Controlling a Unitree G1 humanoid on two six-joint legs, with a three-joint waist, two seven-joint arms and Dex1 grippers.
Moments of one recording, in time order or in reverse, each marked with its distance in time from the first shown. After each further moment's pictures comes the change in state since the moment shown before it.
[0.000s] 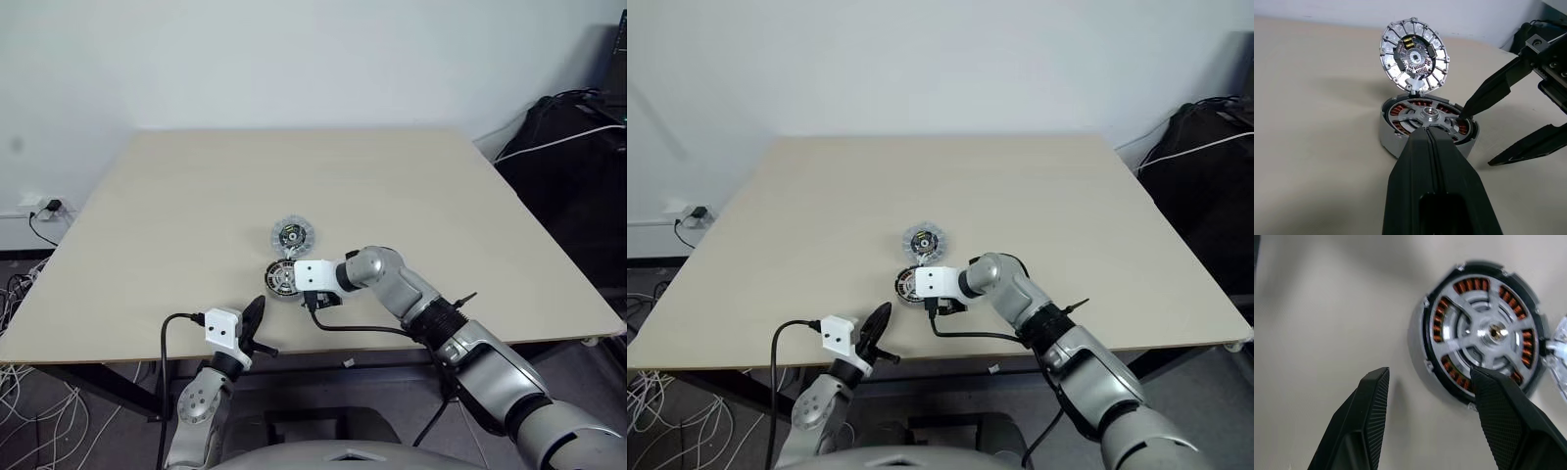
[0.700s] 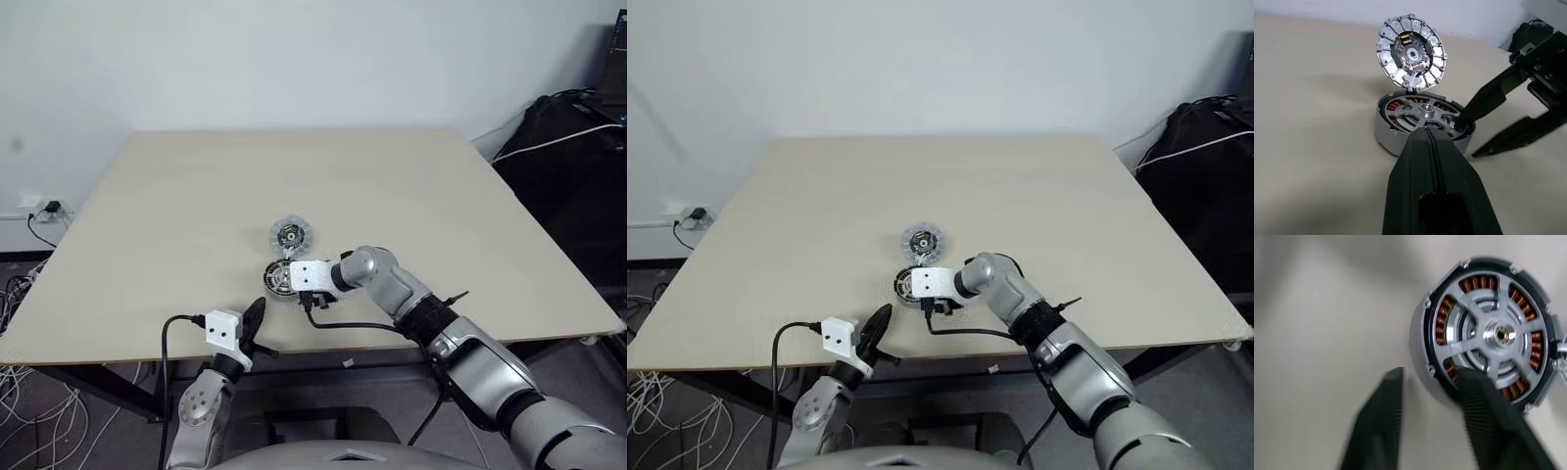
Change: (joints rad) left arm 0.002 -0.011 0.003 0.016 -0.001 -0.009 -0.004; right arm -0.033 0.038 -0.001 0.075 -0.019 -0.016 0.001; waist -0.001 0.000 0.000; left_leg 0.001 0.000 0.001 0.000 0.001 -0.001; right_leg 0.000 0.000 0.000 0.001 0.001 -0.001
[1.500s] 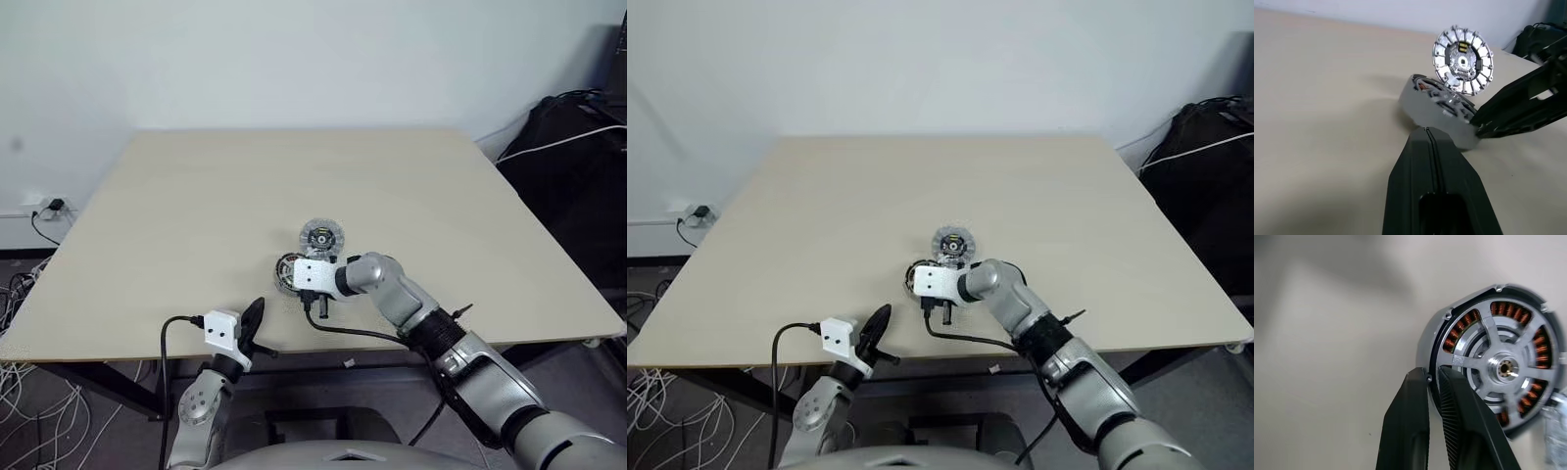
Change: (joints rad) left arm -0.016 -0.004 0.010 0.025 -0.016 -0.001 -0.014; right arm 0.126 -0.040 -0.074 -0.232 0.017 0.153 -0.072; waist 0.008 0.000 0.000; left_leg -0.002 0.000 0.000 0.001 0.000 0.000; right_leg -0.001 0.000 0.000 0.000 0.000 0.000
